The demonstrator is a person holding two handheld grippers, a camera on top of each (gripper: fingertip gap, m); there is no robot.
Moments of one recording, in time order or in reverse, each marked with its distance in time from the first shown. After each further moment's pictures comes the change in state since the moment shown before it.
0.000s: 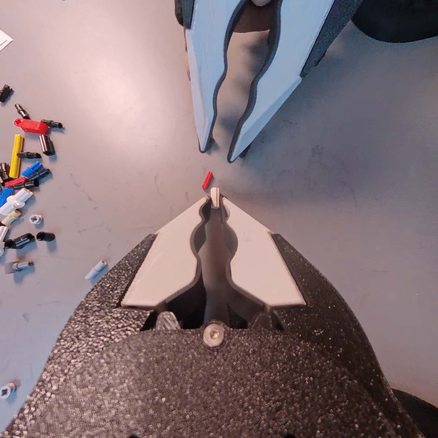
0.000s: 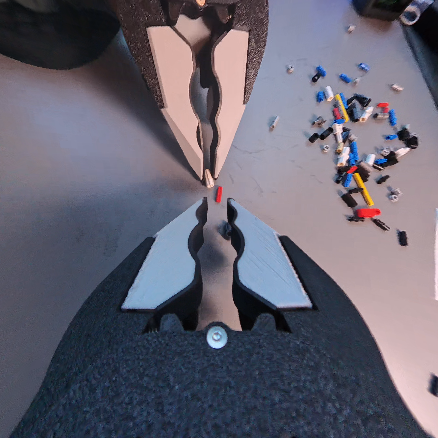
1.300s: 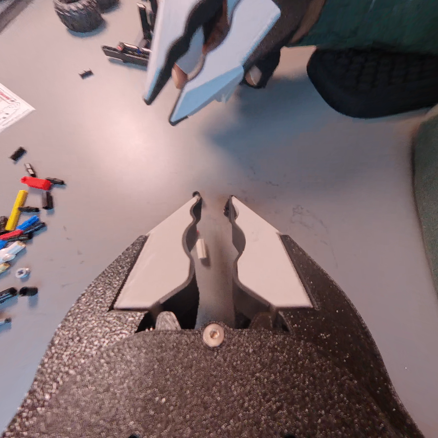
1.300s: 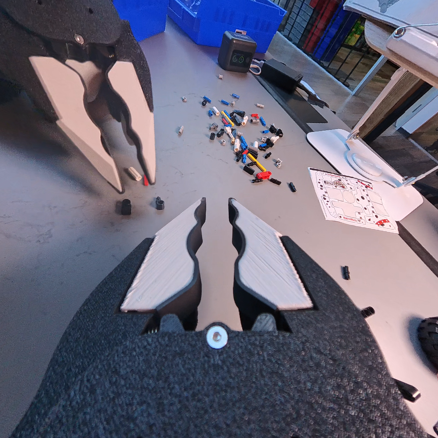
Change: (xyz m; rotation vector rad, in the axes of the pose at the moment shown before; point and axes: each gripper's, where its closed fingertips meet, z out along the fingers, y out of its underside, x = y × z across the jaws) left arm 0.014 -0.046 0.016 0.153 -0.012 -0.015; right arm 0.057 0.022 -0.066 0.229 0.350 0.112
